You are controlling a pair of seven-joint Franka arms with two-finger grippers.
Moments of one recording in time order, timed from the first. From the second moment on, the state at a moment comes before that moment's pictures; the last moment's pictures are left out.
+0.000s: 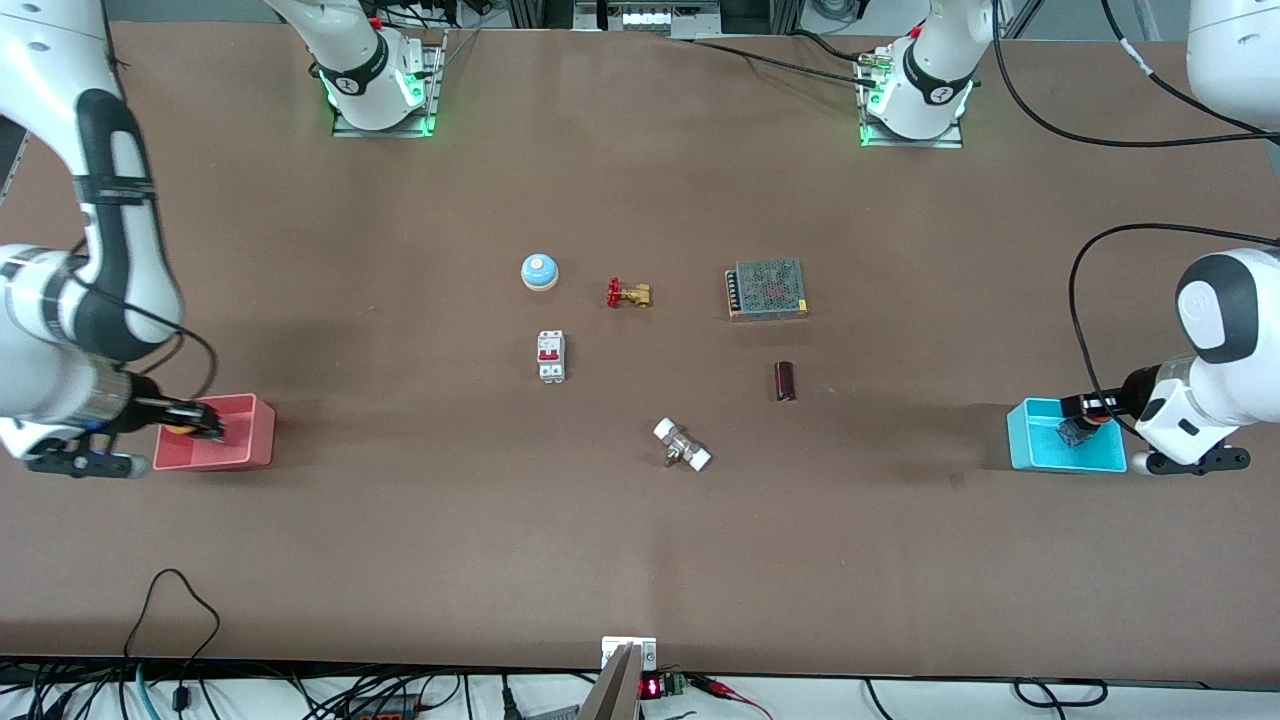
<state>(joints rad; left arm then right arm) 0.15 0.54 0.06 -1.60 -0.03 1.99 0.11 -0.07 0.57 -0.15 -1.57 0.05 2.09 -0.16</state>
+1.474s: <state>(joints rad) 0.17 0.76 0.04 -1.40 0.06 2.02 0.12 -0.09 0.72 -0.13 -1.57 0.03 2.22 -0.21</state>
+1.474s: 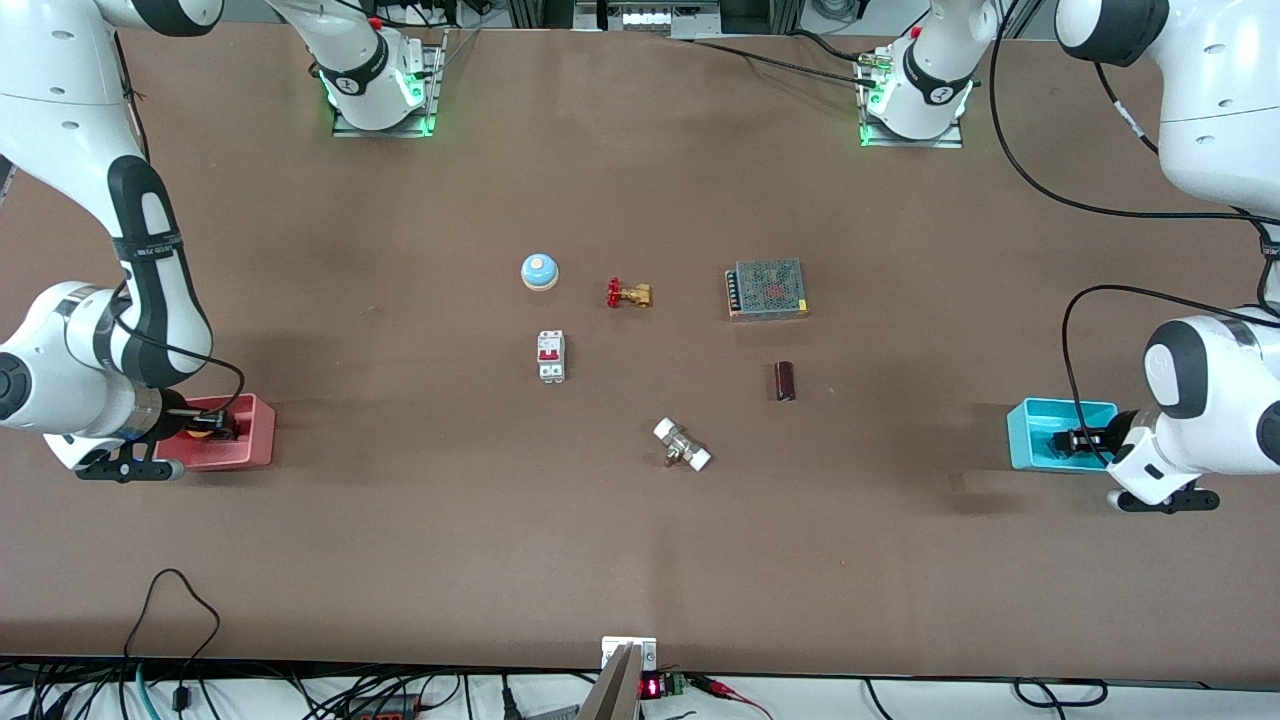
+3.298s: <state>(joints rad) 0.14 -0.02 -0.16 -1.65 0.01 1.69 -0.01 0.06 0.19 -0.14 -1.38 0.06 1.44 -0.08</state>
